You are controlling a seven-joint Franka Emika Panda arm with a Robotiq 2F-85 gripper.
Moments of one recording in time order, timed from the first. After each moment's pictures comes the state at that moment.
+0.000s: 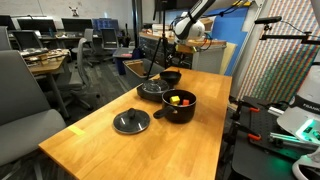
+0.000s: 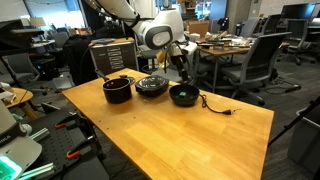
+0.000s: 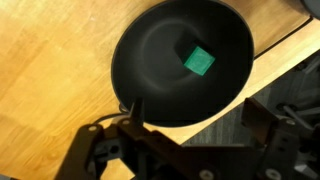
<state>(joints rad) -0.13 0.58 -0.11 -1.79 0.19 2.62 0.26</state>
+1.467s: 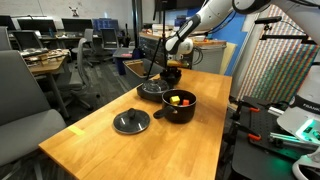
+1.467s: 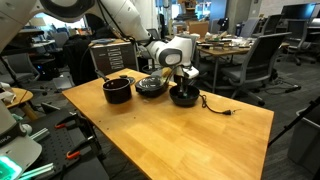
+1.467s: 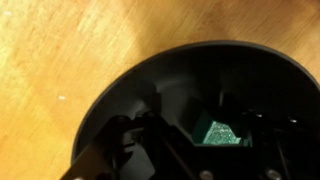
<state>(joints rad) -0.13 0.89 -0.11 -1.47 0.22 2.37 0.45</state>
